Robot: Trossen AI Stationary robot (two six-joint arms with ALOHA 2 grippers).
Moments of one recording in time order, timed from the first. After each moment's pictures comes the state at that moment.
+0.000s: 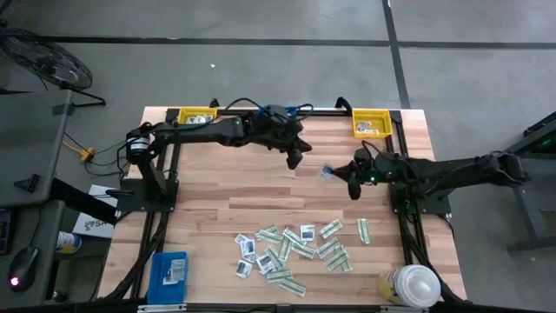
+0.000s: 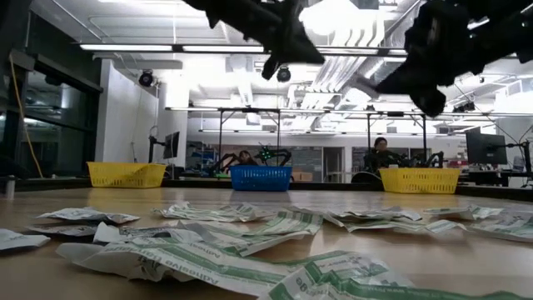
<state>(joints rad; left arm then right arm) 0.23 1.77 1.51 -0.19 0.19 -0.29 -0.05 0.74 0.34 0.07 0.13 0.53</state>
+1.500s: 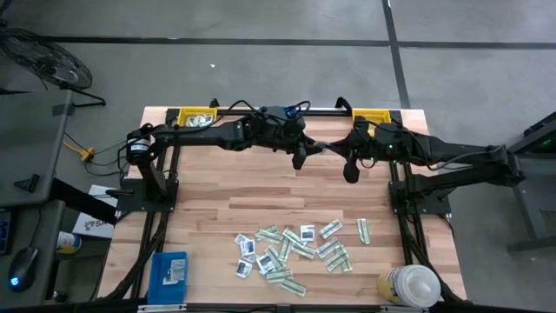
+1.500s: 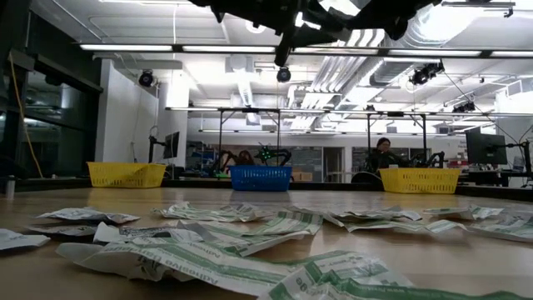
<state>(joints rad) 0.20 1.77 1.51 0.00 0.19 -0.40 -0.13 0.93 0.89 -0.31 0.13 0.02</state>
